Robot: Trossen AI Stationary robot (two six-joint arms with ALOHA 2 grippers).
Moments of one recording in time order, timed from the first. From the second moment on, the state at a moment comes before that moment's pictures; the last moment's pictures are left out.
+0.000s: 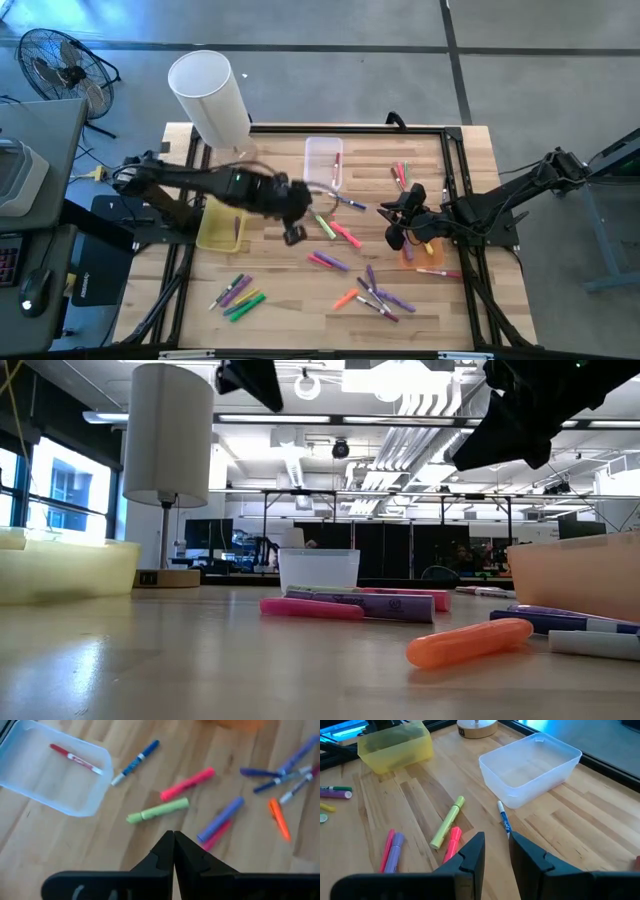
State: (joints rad) left arm -0.17 1.56 1.55 -0.98 -0.27 -0.45; right arm 0.37 1.05 0.60 -0.26 0.72 0.68
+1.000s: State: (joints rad) left arm -0.35 1.41 0.75 -0.30 -0.25 -0.52; right arm 0.37 1.05 0.60 -0.26 0.72 0.76
